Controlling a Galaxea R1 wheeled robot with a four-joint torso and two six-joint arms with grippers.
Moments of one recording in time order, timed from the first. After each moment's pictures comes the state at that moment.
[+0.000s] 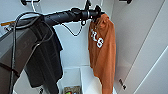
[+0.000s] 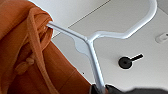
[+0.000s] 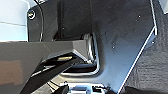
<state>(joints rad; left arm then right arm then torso) -0.43 2.99 -2.13 -1.29 0.27 0.06 -1.52 3.10 -2.72 -0.47 0.00 0.45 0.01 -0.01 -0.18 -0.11</state>
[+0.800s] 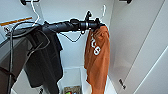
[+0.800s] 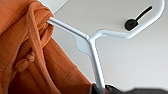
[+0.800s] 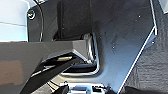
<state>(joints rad) -0.32 2.88 -1.92 -1.29 0.32 0.29 -1.52 3.10 -2.72 -0.47 0.00 0.45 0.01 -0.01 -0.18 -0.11</state>
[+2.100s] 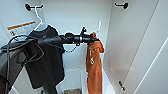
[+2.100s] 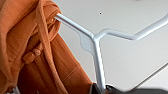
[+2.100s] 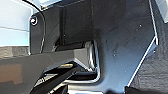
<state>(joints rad) -0.17 2.74 -1.76 -1.23 0.37 0.36 -1.52 3.09 -2.72 -0.47 0.01 0.45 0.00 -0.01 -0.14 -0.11</state>
